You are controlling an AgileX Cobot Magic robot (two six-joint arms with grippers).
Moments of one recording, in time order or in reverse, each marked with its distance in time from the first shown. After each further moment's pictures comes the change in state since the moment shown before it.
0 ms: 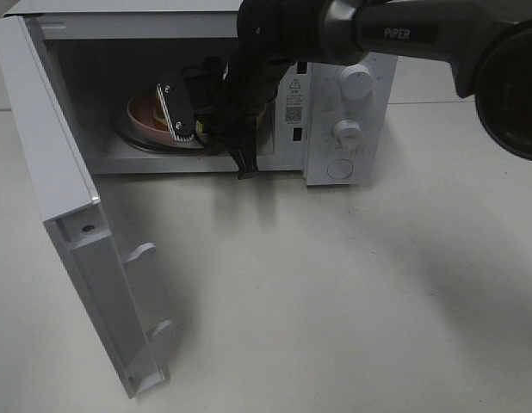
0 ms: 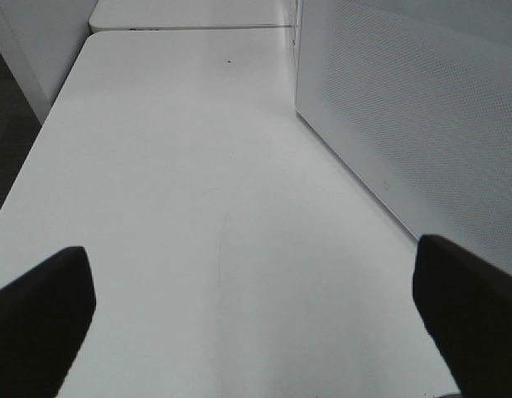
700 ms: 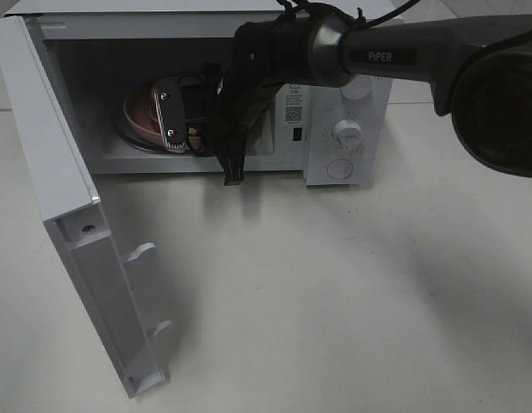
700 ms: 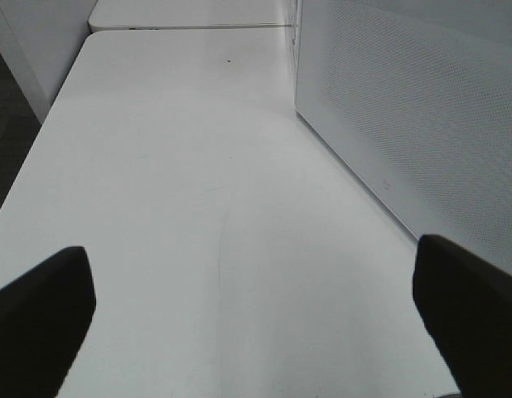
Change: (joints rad) left arm 0.000 0.000 0.000 0.000 0.000 0.000; right arm 0.001 0.059 0.000 -0.006 -0.143 0.077
